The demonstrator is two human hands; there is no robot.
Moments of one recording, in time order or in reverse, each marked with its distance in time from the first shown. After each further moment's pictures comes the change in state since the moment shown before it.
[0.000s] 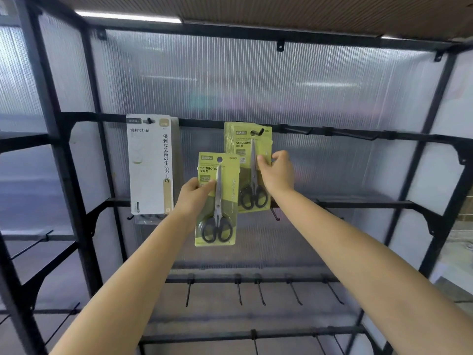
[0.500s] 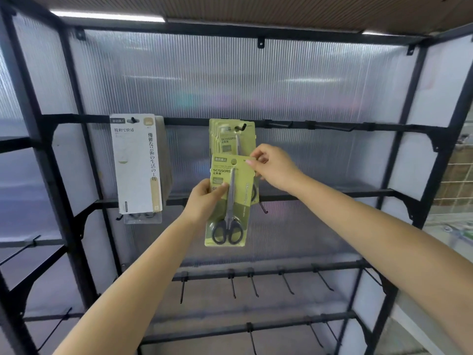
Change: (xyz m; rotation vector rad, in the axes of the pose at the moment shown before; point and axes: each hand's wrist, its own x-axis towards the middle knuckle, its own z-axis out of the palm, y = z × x) left_hand -0.029 -0.003 0.033 0.039 -0.158 0.089; right_hand -0.016 -0.013 -0.060 -0.084 -0.396 -0.266
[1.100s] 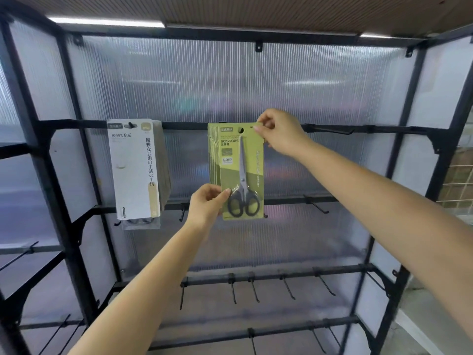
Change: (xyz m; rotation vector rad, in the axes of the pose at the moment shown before) left_hand 0.006 -0.009 0.011 0.015 0.112 0.045; right_hand 0.040 -0.024 -0.046 -0.111 0.144 -0.106
